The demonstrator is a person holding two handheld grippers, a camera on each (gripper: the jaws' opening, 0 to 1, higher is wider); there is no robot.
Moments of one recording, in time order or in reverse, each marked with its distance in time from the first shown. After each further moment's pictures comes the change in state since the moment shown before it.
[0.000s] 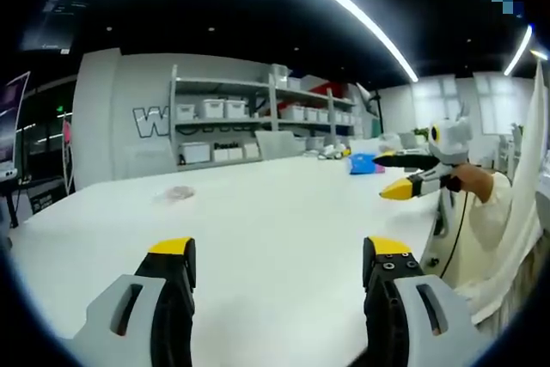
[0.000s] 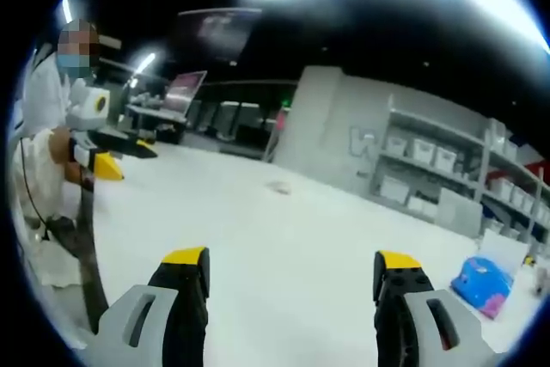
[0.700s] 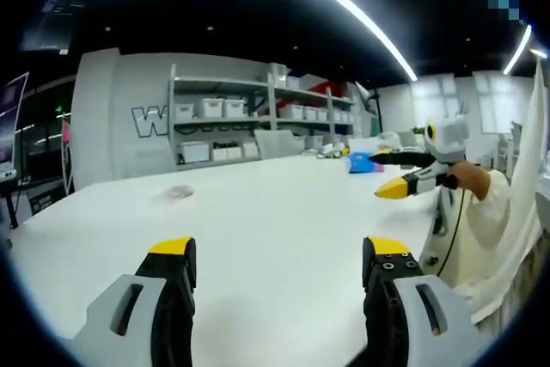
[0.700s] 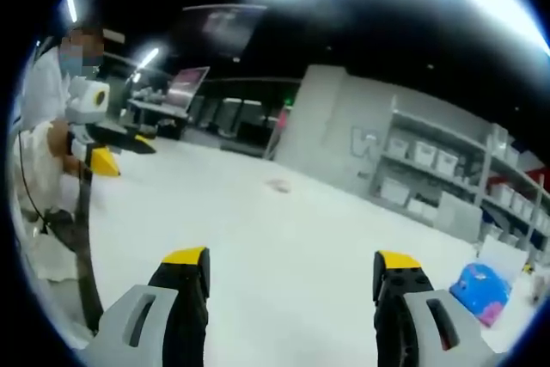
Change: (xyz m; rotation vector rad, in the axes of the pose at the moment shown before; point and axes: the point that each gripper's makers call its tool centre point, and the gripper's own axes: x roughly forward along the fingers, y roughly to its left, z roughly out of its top) left arm 0.000 -0.002 -0.001 0.003 0.006 -0.005; right arm 0.006 -0.001 0.001 -0.028 0.008 0.005
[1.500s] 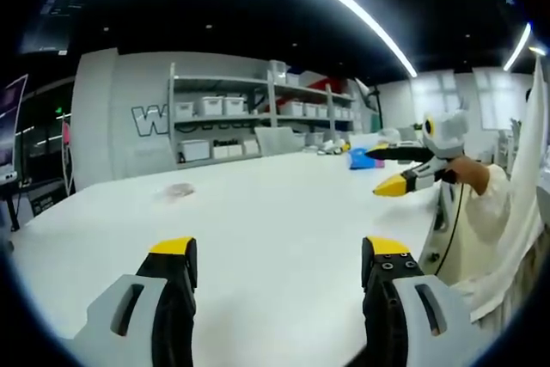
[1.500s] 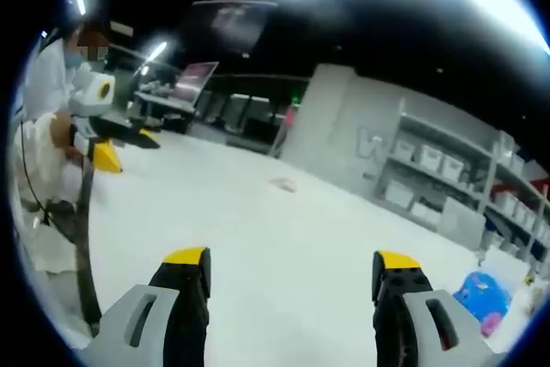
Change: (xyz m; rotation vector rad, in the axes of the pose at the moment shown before) left arm 0.000 0.001 -0.003 0.013 0.016 0.001; right arm 0.007 0.006 0.000 -0.041 0.016 0.029
